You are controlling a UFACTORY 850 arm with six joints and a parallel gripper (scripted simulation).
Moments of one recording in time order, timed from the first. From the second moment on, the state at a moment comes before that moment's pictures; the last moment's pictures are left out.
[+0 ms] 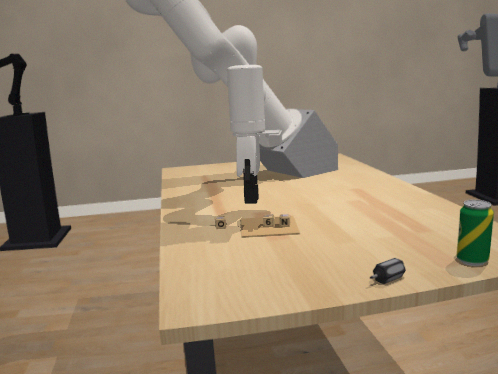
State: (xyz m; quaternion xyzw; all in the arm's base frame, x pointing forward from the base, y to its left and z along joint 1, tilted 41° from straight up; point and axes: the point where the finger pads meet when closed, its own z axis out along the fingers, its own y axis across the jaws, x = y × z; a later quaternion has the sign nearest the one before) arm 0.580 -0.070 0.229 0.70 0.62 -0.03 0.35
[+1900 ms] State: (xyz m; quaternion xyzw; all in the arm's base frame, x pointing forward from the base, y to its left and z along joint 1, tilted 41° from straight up) arm 0.603 -0.100 0.185 0.70 0.62 -0.03 0.35
